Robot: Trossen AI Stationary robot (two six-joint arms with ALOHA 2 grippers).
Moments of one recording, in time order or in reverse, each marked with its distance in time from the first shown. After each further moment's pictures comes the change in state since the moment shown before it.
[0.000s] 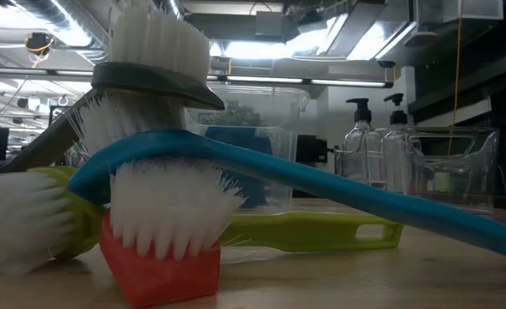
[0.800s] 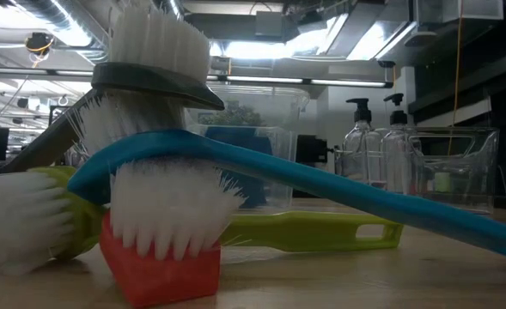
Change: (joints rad) left arm -0.034 -0.029 0.000 -0.146 0.499 -0.461; right arm 0.000 0.000 0.001 -0.005 0.000 0.000
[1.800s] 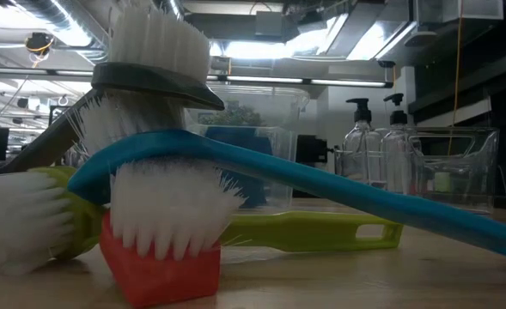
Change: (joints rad) left arm 0.029 -0.231 -0.132 -0.186 -0.081 0.133; right arm -0.016 0.000 0.000 -0.022 -0.018 -0.028
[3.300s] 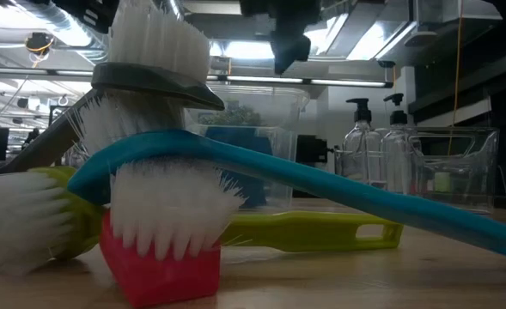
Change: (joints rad) left arm 0.428 -0.479 -0.742 0.764 0.050 0.457; right arm -0.379 0.000 -0.041 -0.030 -0.222 -0.332
